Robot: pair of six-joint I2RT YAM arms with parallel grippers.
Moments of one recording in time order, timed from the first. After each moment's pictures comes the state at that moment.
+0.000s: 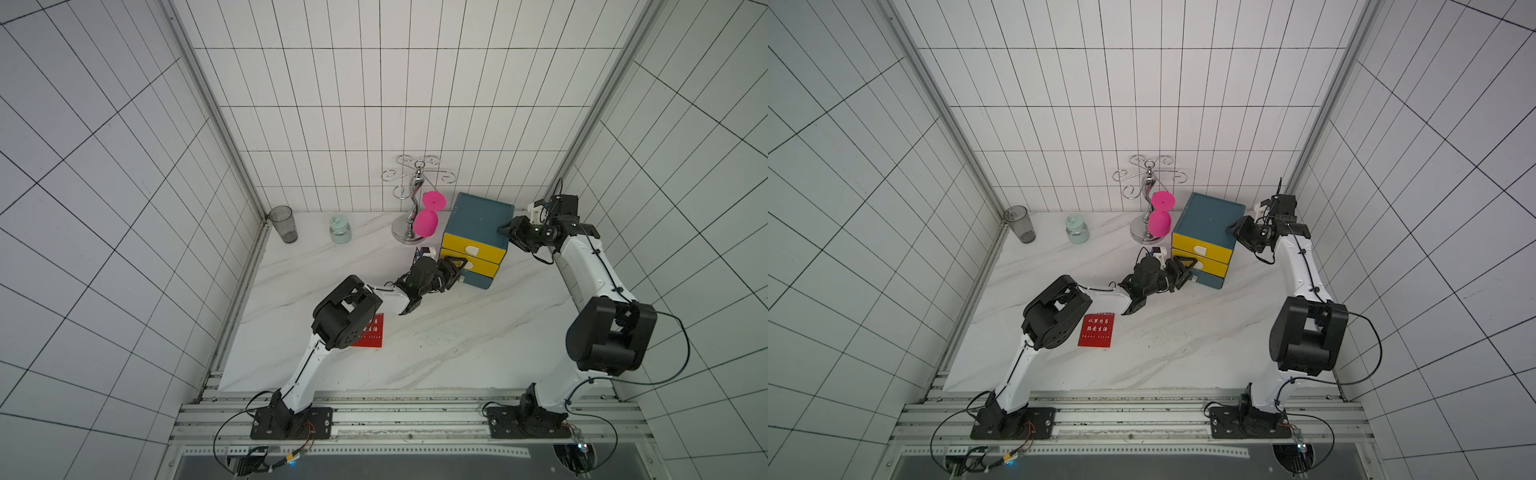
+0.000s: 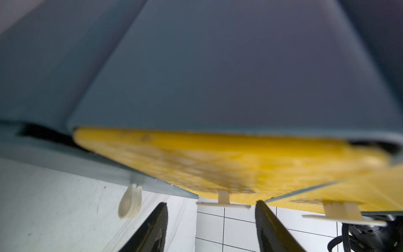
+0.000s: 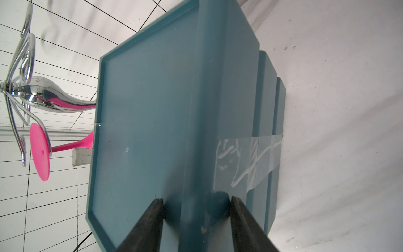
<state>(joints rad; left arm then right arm) -0.82 2.29 1.42 0.72 0.20 -1.49 -0.16 1.71 1.55 -0.67 -0.52 0.44</state>
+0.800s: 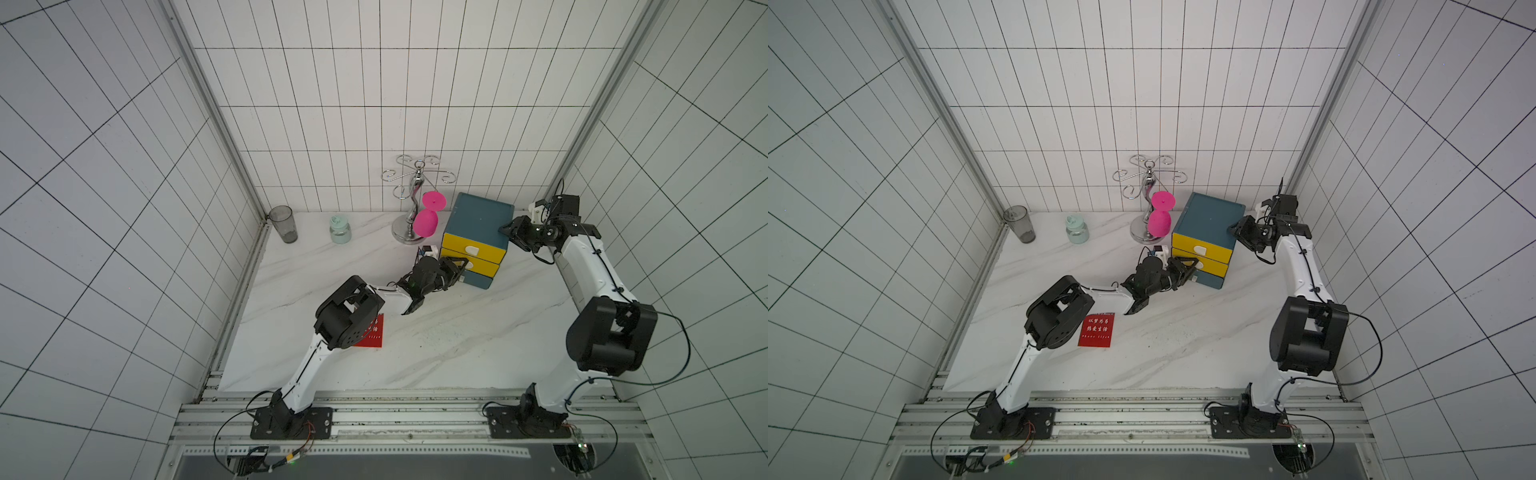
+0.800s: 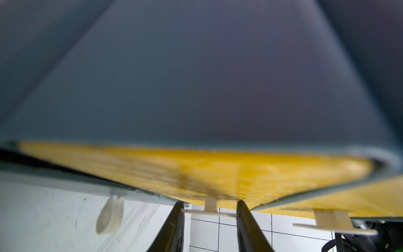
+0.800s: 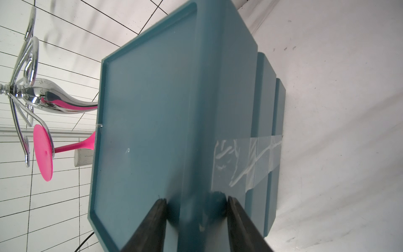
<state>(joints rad) -0.83 2.31 1.45 0.75 0.17 -1.50 -0.17 1.71 1.55 -0.67 -0.53 0.44</state>
